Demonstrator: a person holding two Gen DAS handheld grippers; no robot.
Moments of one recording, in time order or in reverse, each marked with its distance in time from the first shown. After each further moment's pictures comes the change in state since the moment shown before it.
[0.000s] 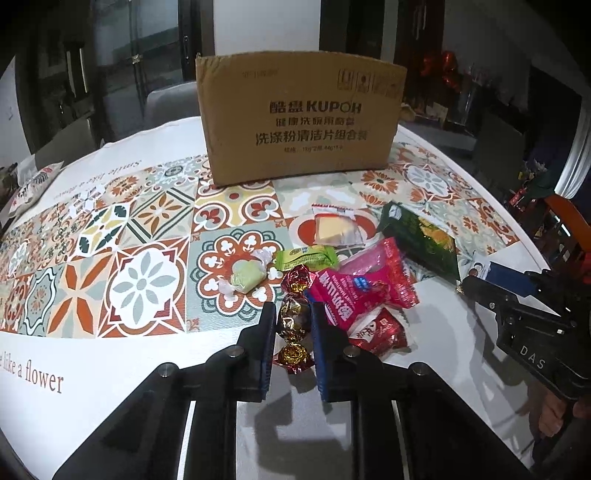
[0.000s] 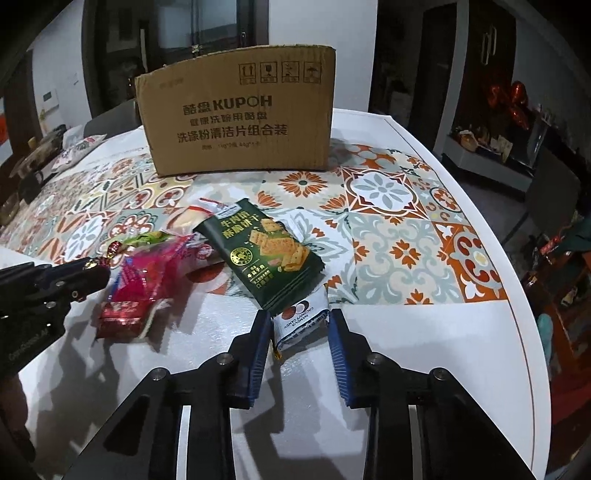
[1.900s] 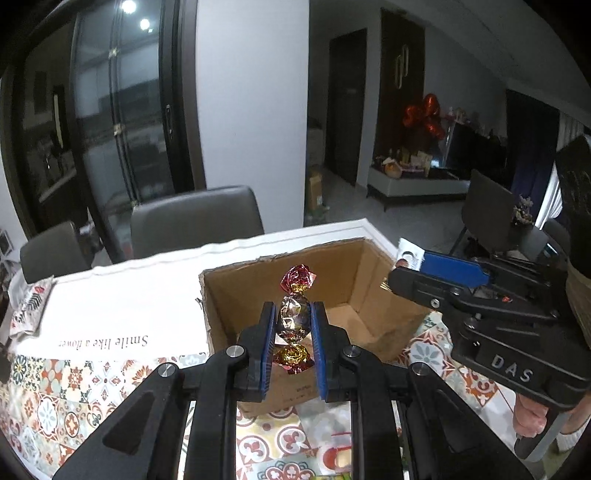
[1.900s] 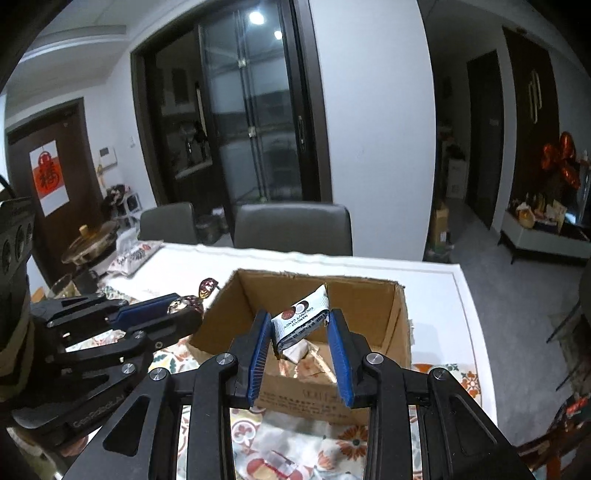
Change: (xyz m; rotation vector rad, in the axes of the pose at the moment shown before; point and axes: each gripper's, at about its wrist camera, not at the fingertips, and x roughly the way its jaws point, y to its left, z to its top) left arm -0.022 0.034 0.250 0.053 -0.161 -0.057; right arm -0.017 0.020 0.267 -0.051 -0.224 0.254
